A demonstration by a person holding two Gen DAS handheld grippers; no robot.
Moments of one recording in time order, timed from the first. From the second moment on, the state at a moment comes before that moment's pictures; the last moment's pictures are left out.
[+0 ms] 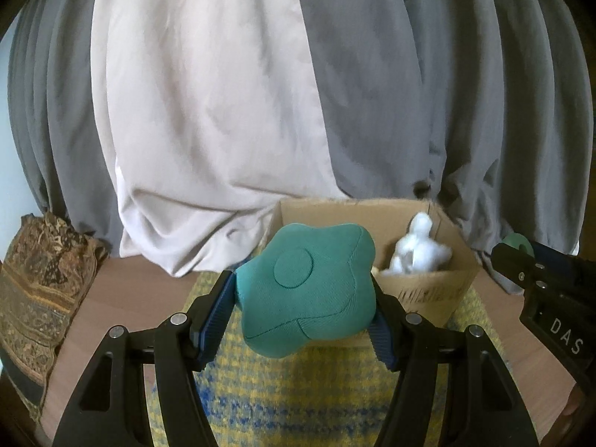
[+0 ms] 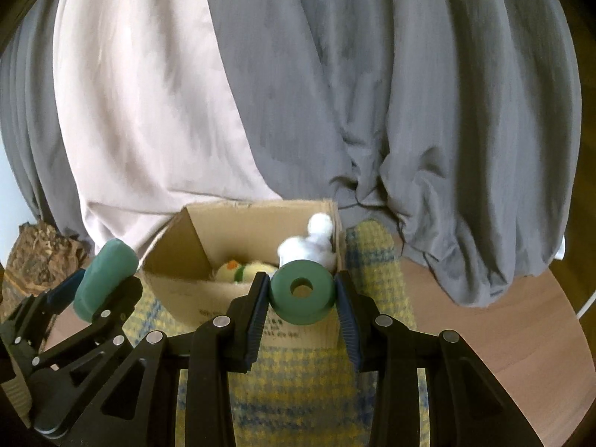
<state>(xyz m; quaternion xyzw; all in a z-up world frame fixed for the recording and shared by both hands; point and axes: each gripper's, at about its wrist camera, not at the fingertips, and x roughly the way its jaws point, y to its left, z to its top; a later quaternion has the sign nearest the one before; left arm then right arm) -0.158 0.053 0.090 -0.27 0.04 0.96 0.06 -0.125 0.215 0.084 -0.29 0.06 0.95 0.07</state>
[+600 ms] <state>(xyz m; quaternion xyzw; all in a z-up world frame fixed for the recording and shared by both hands) -0.226 0.072 0.112 -0.27 0.05 0.96 0.07 -0.191 0.228 0.107 -0.30 0.06 0.95 0.07</state>
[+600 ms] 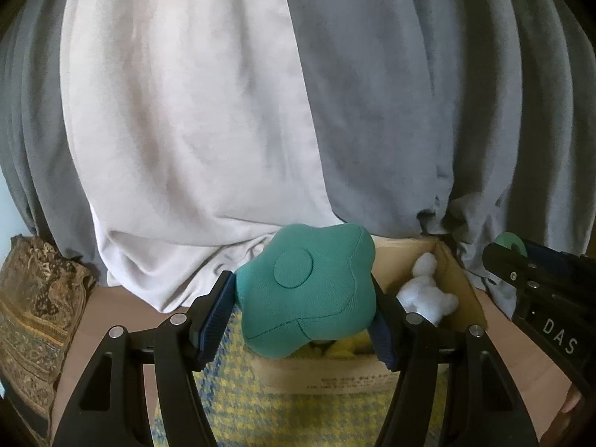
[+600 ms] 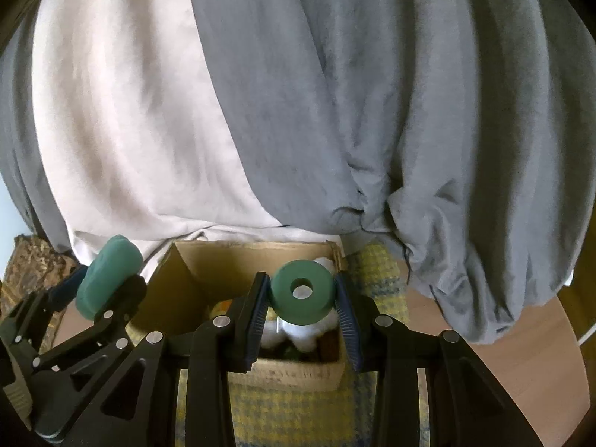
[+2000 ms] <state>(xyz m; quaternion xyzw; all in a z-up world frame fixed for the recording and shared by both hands) -0.247 0.072 0.098 -0.31 0.07 0.95 0.02 -0.220 0.238 0.095 -0.36 0.07 0.93 0.09</state>
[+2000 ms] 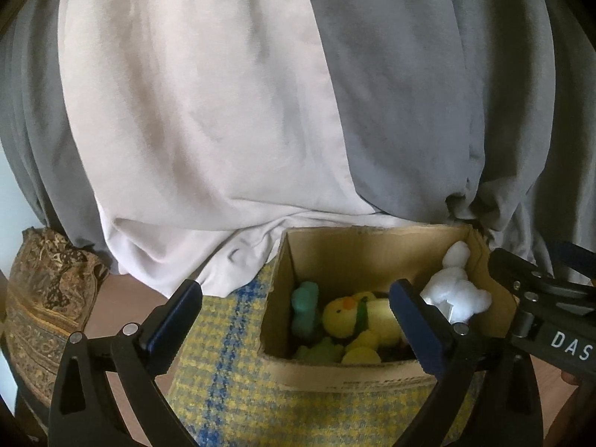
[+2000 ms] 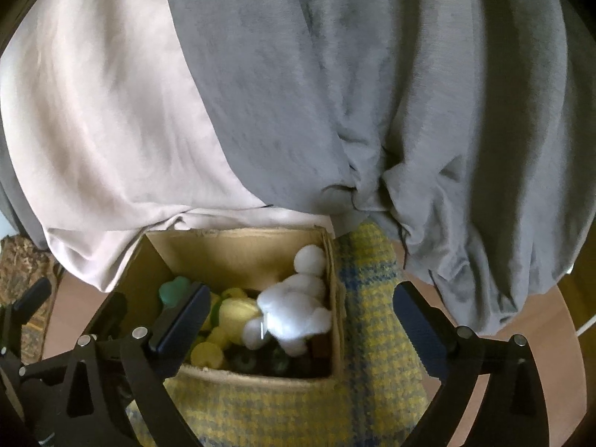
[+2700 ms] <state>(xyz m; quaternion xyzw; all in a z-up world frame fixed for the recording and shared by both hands) -0.172 0.033 0.090 -0.30 0.02 0.95 -0.01 -0.144 0.223 0.085 -0.35 0.09 0.93 0.10</state>
